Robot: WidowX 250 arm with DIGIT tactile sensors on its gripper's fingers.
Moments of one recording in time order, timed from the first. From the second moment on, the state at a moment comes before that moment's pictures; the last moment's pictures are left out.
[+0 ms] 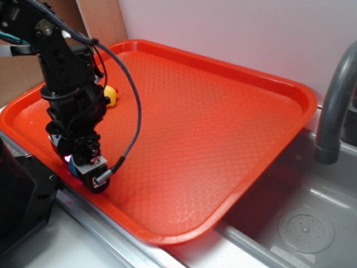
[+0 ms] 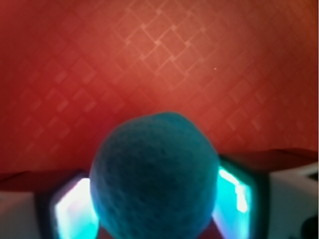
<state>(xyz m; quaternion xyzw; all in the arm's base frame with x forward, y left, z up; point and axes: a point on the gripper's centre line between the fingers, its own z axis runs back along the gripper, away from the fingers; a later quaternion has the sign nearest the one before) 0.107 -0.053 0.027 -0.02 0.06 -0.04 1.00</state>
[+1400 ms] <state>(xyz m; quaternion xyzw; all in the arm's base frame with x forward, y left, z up) 0.180 0.022 0.169 0.05 -0.03 0.03 1.00</state>
